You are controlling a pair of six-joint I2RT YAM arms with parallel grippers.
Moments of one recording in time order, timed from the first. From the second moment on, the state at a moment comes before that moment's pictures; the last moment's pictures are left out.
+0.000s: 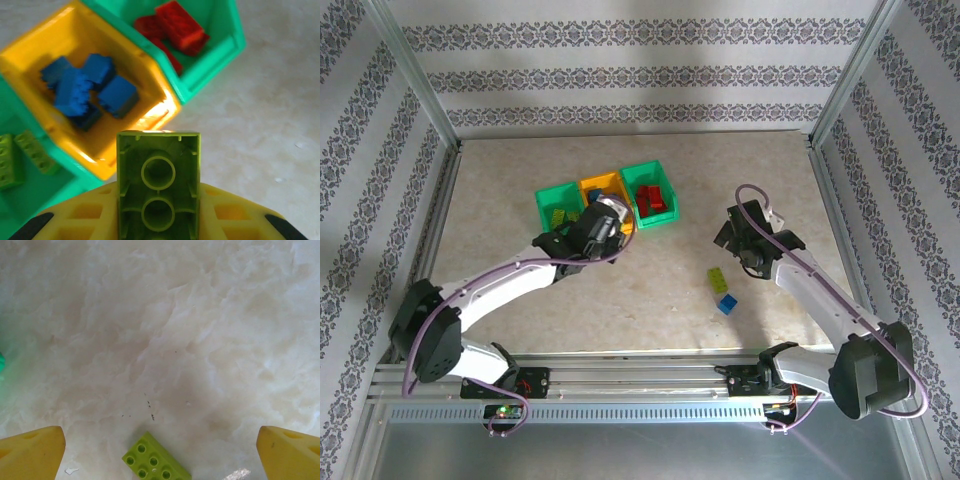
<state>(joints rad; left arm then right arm) -0.69 1.40 1.00 -0.37 -0.26 -0.18 0.33 1.20 0.85 -0.74 0.30 0.89</state>
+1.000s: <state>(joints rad) -0.35 1.57 1.10 -0.44 -0.21 -0.32 0.33 1.25 0.89 -0.72 0.28 0.88</state>
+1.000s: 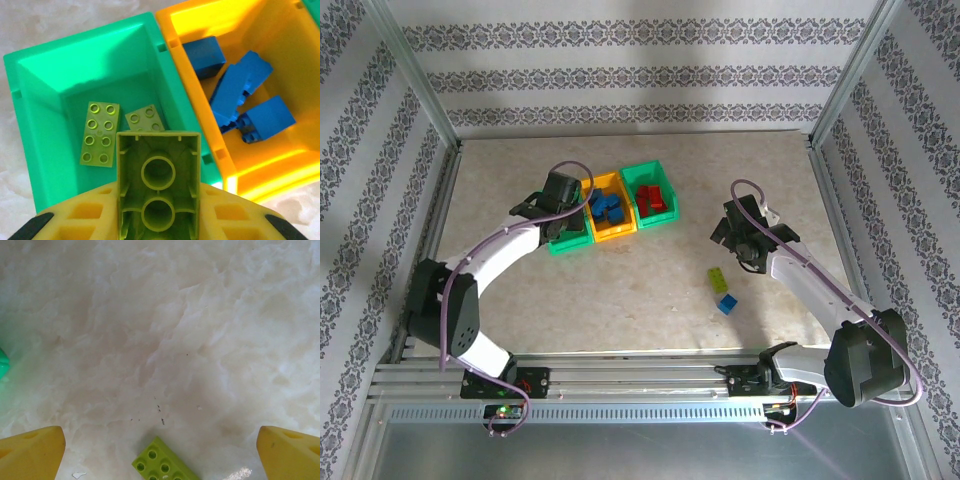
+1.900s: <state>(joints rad) -0.30 1.78 1.20 -0.47 -0.21 -0.36 0.33 1.24 0.87 -0.72 0.28 0.88</state>
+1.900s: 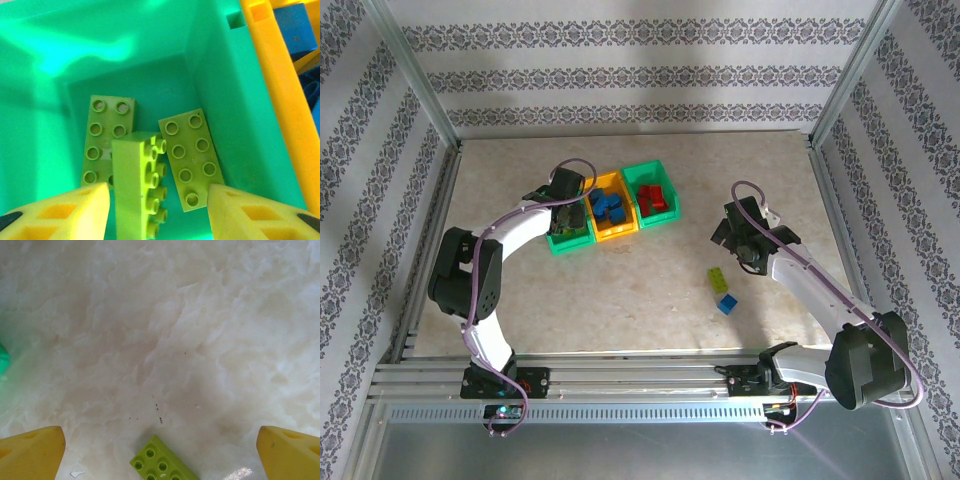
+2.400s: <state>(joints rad) -0.31 1.59 1.15 -0.45 -0.14 -0.37 0.33 1.24 0.87 -0.72 0.28 0.88</state>
